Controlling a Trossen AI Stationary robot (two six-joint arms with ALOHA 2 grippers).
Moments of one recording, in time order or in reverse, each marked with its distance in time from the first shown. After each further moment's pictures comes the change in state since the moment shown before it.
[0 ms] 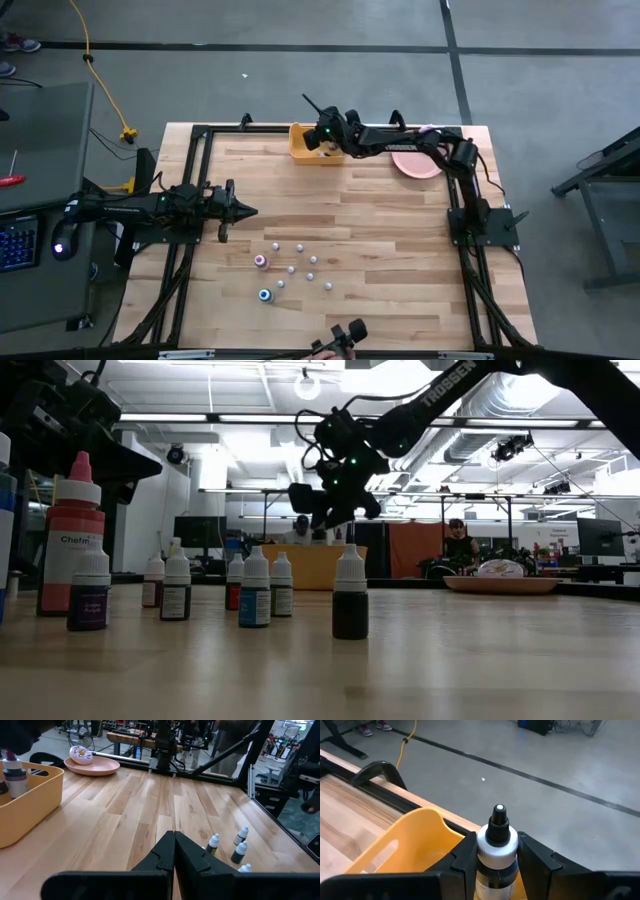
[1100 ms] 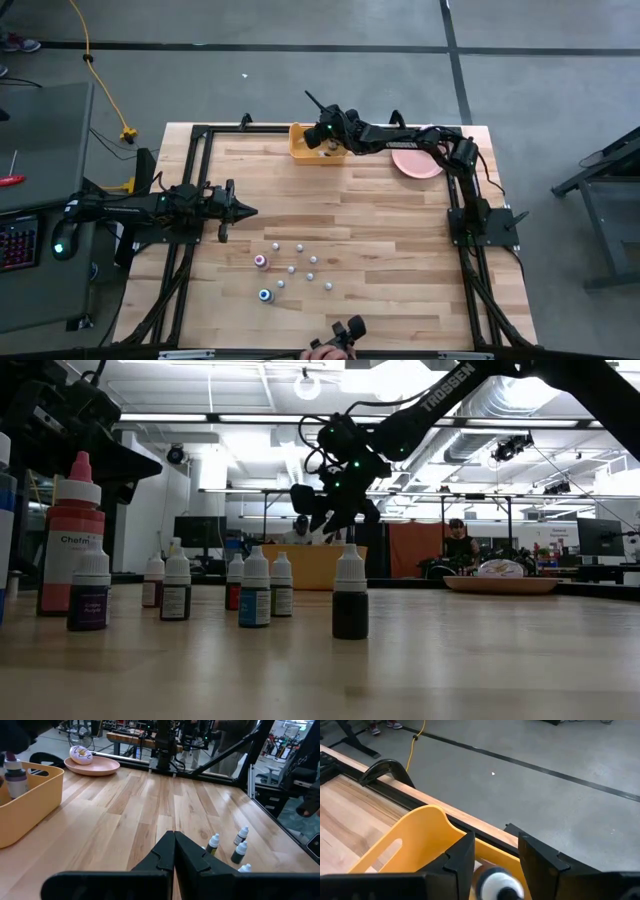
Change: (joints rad) left arm 0.000 0.000 0.000 0.000 0.000 0.000; right arm -0.028 0.010 0.000 -0.002 -0.092 0.028
